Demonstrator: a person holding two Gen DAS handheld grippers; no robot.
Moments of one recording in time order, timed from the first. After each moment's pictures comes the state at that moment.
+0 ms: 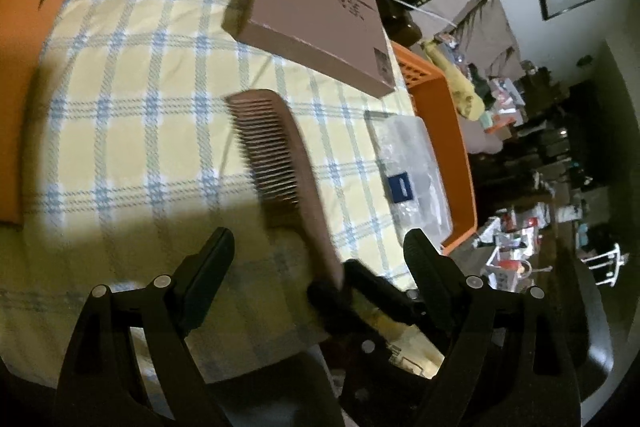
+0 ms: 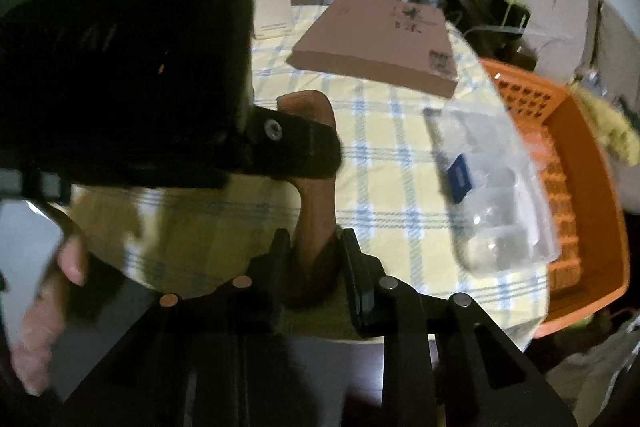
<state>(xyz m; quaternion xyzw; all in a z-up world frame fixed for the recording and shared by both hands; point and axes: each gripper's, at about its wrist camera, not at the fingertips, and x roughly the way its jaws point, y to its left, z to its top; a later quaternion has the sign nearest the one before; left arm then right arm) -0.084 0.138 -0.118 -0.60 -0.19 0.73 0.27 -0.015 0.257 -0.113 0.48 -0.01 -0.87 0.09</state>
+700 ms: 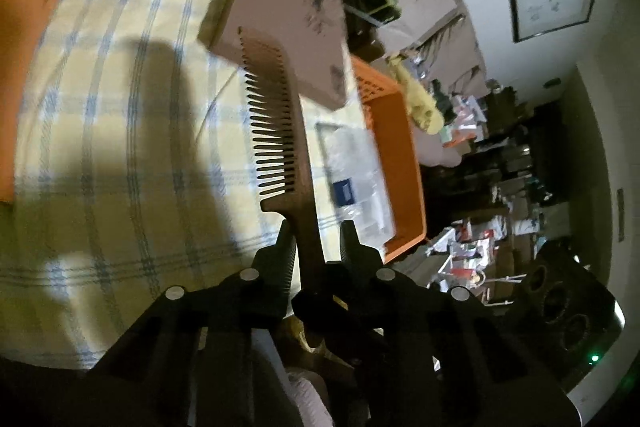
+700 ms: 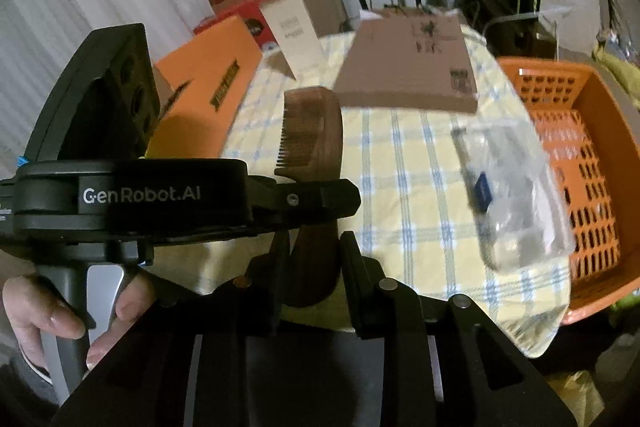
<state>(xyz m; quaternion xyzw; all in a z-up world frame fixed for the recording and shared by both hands) -0.079 0.125 -0.087 -0.57 -0.26 0.71 0.31 -0.015 0.268 -0.069 0.46 -0.10 -0.87 0.14</state>
